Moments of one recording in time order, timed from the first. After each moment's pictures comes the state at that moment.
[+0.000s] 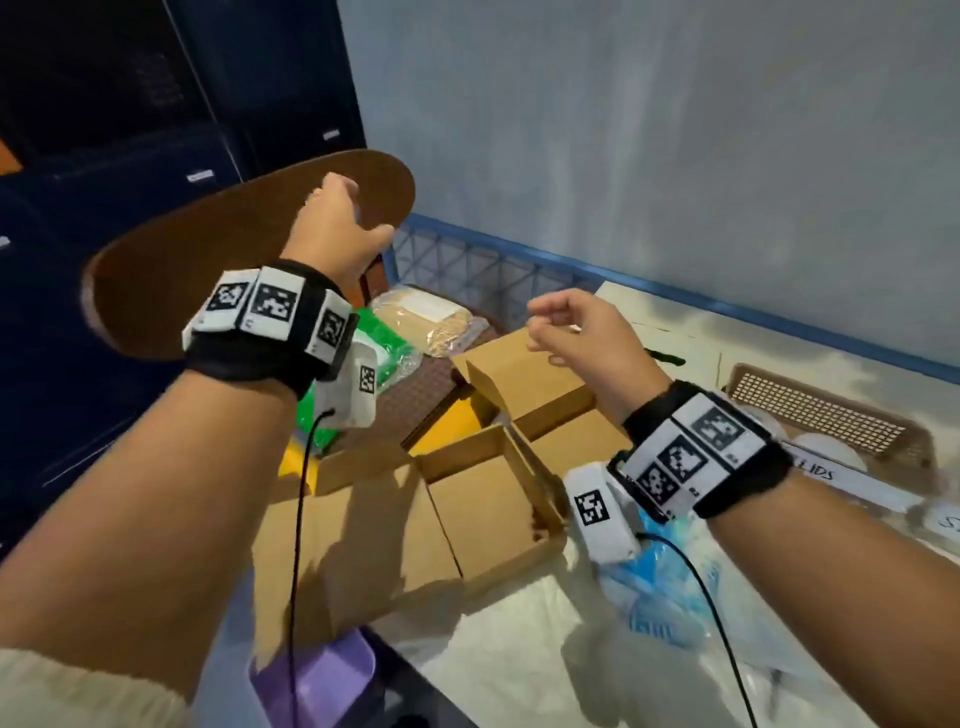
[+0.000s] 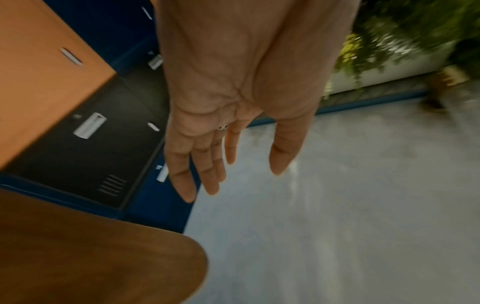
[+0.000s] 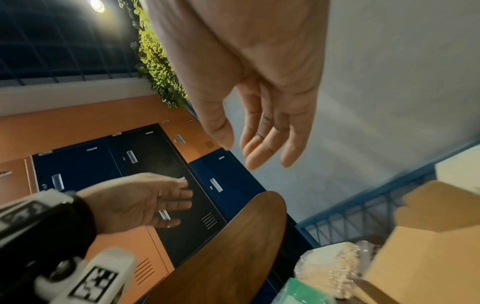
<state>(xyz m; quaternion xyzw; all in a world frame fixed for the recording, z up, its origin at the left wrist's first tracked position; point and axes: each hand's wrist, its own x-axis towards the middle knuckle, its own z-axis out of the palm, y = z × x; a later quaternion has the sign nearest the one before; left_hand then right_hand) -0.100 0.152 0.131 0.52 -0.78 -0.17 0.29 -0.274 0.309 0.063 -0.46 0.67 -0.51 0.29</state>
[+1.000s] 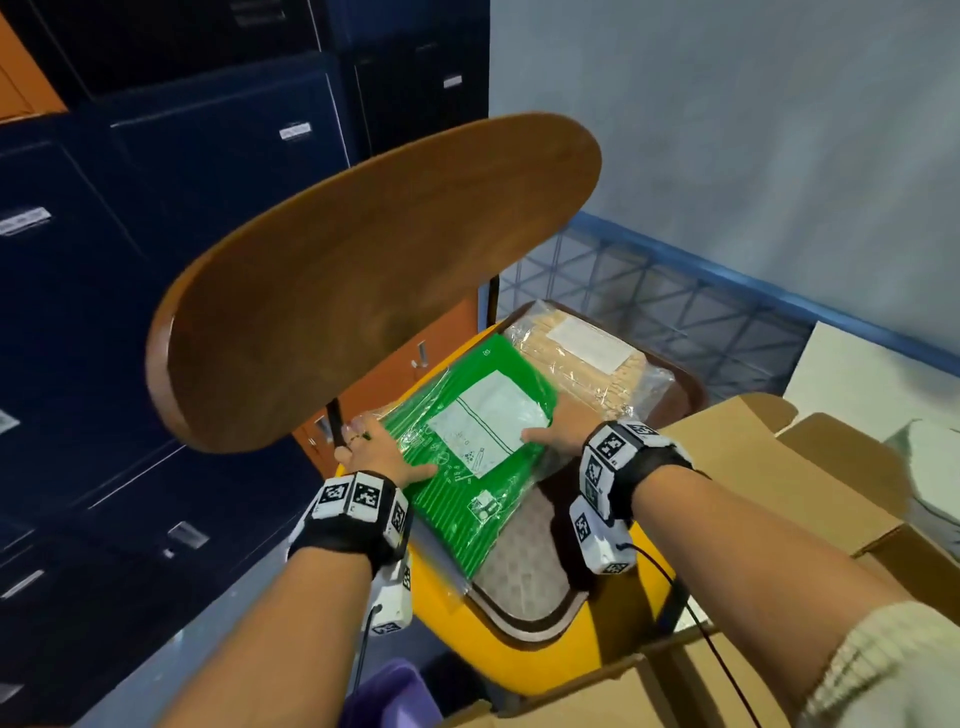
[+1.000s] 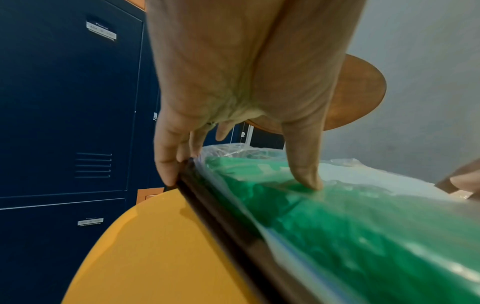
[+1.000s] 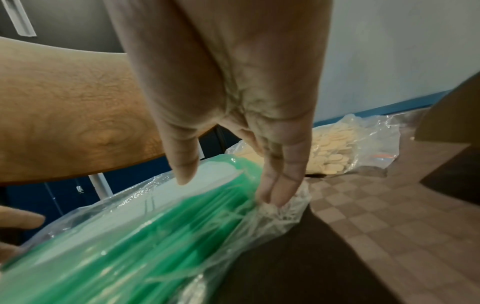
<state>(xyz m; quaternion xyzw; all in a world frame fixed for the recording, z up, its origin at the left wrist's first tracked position) 0.037 -0.055 -0.116 0.72 -0.62 -0.30 -0.03 -0.179 -0.027 -0.108 -0.54 0.78 0.00 0.31</state>
